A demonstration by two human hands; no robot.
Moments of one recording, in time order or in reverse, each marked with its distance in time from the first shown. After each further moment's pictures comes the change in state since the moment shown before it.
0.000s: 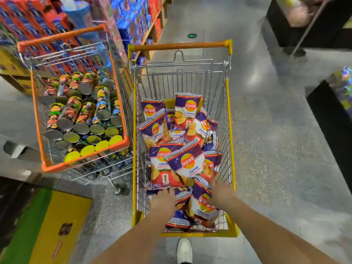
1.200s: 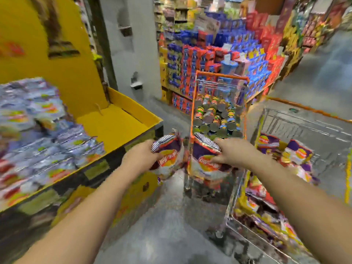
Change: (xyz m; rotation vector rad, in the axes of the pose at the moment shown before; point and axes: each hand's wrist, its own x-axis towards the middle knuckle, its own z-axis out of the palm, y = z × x) left_hand -0.471 -0.335 0.061 -0.810 0.758 -0.639; right_hand -0.324 -0.384 -0.142 -0.444 0.619 -0.746
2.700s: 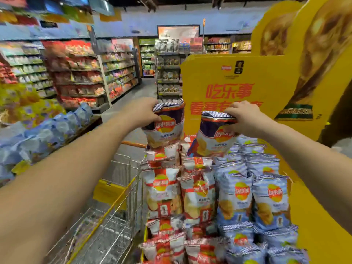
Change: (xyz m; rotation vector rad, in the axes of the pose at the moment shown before) left_hand 0.087 -0.615 -0.556 0.480 0.477 -0.467; right_hand 0.523 -0.703 -0.312 0.044 0.576 -0.821
